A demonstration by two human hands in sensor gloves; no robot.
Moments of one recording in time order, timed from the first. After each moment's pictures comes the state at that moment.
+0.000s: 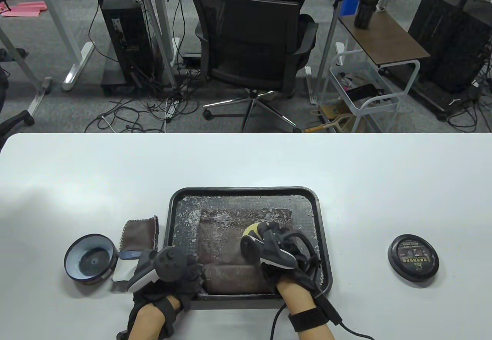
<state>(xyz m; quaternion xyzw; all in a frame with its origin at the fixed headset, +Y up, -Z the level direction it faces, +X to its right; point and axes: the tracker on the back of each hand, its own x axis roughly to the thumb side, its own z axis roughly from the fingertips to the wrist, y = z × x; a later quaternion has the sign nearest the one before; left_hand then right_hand) -0.196 -0.781 -0.280 -0.21 -0.17 0.21 0.94 0.060 -0.761 -0.338 -0.19 -0.03 -0.98 0.09</state>
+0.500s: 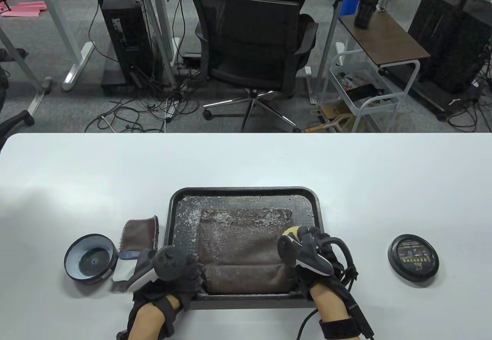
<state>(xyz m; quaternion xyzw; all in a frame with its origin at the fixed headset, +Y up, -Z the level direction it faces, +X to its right) -0.198 -0.781 -0.280 -0.21 -0.16 0.21 0.94 0.125 -0.753 -0.330 -0.10 -0.04 -0.99 0.12</state>
